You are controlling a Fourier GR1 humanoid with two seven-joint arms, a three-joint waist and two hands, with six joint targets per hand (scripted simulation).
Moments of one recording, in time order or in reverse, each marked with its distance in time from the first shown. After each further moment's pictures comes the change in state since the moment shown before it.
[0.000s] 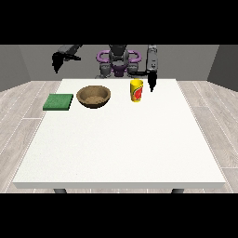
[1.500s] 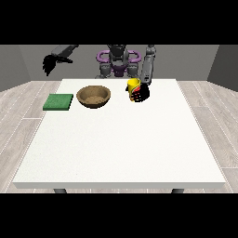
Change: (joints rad) left arm -0.197 0.015 0.020 0.495 -0.107 0.344 -0.375; right arm -0.095 -0.083 -0.052 0.146 -0.026 0.089 -0.068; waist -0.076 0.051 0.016
